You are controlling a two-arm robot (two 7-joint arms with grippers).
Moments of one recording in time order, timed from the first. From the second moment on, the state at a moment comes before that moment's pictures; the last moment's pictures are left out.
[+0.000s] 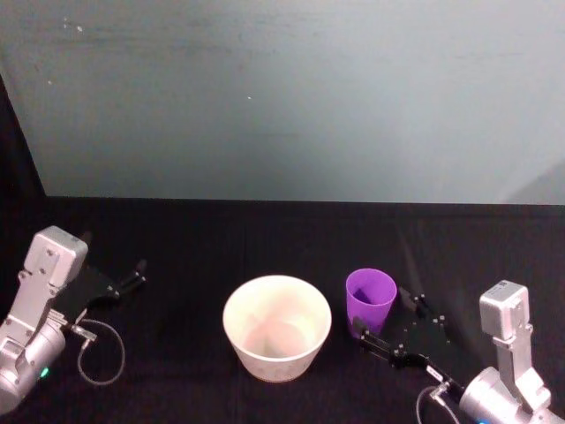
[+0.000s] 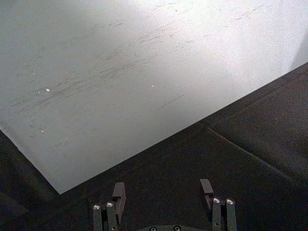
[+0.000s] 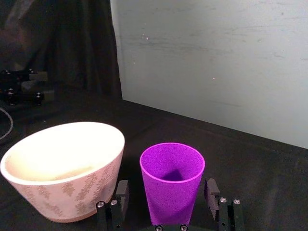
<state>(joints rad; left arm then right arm) -0.20 0.60 0.45 -1.41 -0.25 -0.12 0.03 0.16 0.45 -0.43 -1.30 0.41 -0.27 0.36</state>
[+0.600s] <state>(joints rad) -0.20 0.60 0.45 -1.41 -0.25 -0.12 0.03 0.22 0.39 -0.41 -1.25 0.37 -0.25 0.39</state>
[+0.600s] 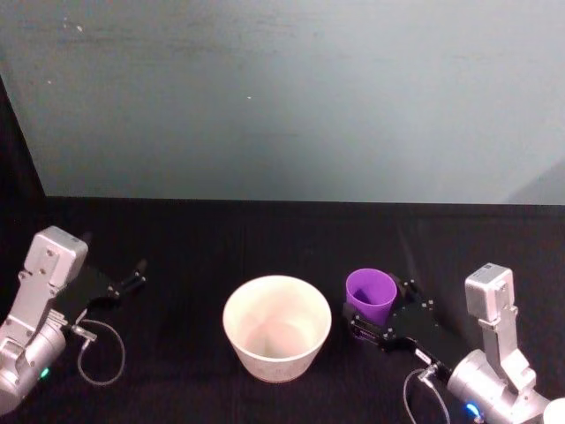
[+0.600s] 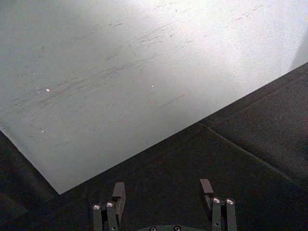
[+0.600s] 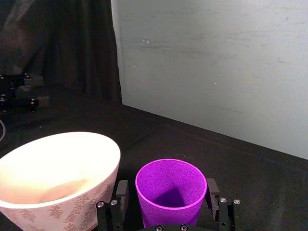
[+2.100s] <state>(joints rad) -0.20 0.60 0.45 -1.41 -0.25 -0.12 0.03 0.22 0.38 -0.41 -1.24 0.36 -0.25 0.40</state>
